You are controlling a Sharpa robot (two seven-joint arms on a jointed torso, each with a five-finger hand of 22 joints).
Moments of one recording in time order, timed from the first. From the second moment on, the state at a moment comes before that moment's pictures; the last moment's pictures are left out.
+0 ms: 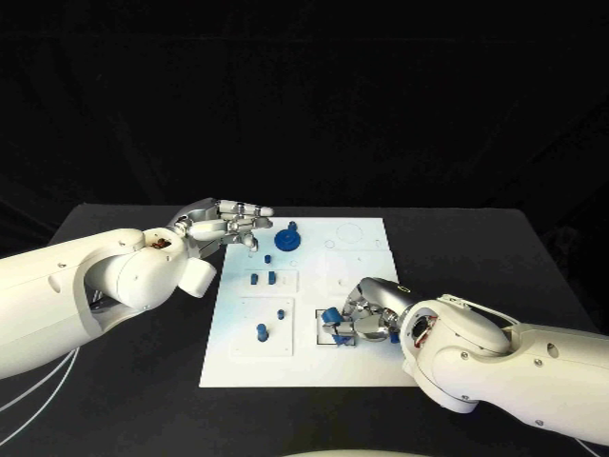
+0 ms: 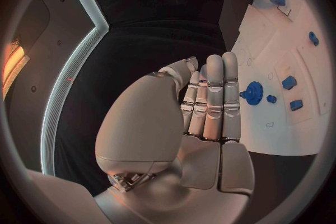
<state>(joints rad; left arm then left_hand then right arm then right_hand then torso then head) 1.19 -0.92 0.01 1.58 -0.08 -0.18 0.12 1.47 -0.17 0.43 0.08 0.17 1.01 0.19 0.07 0.10 1.05 0.11 0.28 0.16 1.15 0.03 0.88 0.44 0.17 1.03 0.12 0.82 0.65 1.06 -0.86 -0.13 1.86 -1.41 -0.41 -0.60 1.20 0.04 -0.21 0.29 0.40 1.09 0.06 0.28 0.39 1.42 -0.01 1.31 1.30 1.47 -0.07 1.50 1.31 0.01 1.47 0.05 1.57 1.31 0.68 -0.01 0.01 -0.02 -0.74</state>
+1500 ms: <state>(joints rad) 1.19 -0.93 0.01 1.58 -0.08 -0.17 0.11 1.47 -0.17 0.43 0.08 0.17 1.01 0.19 0.07 0.10 1.05 0.11 0.28 0.16 1.15 0.03 0.88 0.44 0.17 1.03 0.12 0.82 0.65 1.05 -0.89 -0.13 1.90 -1.47 -0.39 -0.61 1.14 0.01 -0.13 0.28 0.24 1.09 0.05 0.31 0.49 1.43 -0.03 1.29 1.31 1.47 -0.08 1.49 1.31 0.01 1.46 0.04 1.57 1.31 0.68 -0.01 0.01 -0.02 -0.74</state>
